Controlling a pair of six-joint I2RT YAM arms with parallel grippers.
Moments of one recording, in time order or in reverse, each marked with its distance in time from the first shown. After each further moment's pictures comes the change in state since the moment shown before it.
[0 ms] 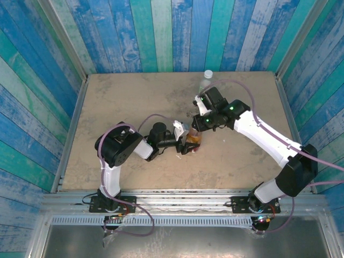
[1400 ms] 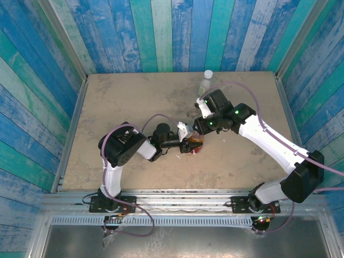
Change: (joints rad) left arm -0.036 0.027 0.036 0.018 -0.011 0.047; right arm 0.000 -0.068 -0.047 0.008 -0.013 -0.071
